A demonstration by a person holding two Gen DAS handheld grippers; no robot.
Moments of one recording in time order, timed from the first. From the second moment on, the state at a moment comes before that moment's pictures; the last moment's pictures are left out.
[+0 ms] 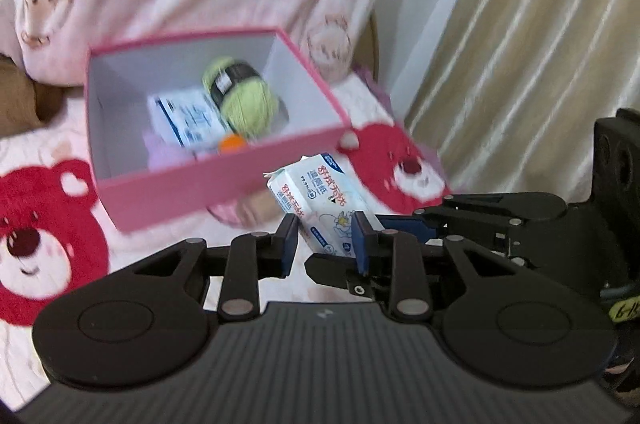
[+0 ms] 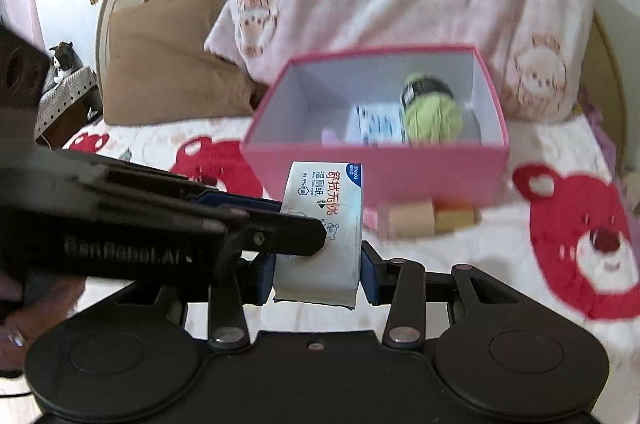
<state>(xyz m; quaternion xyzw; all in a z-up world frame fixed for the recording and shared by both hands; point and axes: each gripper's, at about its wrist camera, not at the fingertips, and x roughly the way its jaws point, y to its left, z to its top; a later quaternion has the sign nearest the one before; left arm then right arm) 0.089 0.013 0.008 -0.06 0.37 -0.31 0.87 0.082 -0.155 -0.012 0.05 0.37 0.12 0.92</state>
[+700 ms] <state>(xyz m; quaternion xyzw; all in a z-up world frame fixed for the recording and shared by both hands) 0.303 0.029 0.011 -0.13 0.44 -0.25 0.85 0.290 -0.185 -0.007 0.10 0.40 0.13 0.90</state>
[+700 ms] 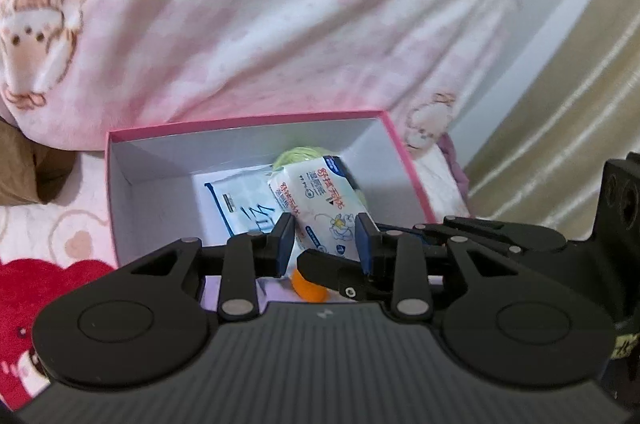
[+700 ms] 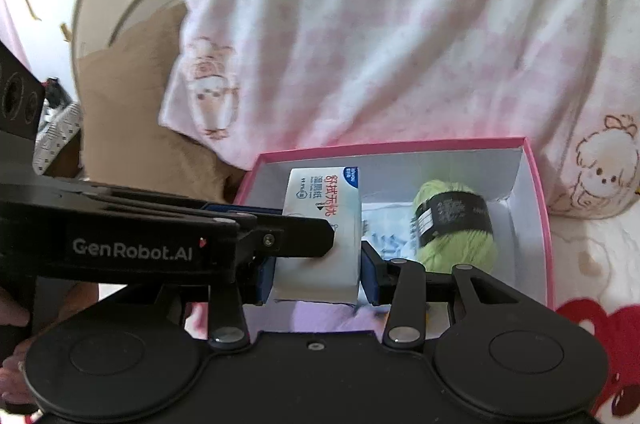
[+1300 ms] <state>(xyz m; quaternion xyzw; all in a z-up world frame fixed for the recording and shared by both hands) 0.363 0.019 -0.084 -0.17 0.49 -0.19 0.84 0.353 -0.179 -0.085 0.04 0.46 0.06 0.89</state>
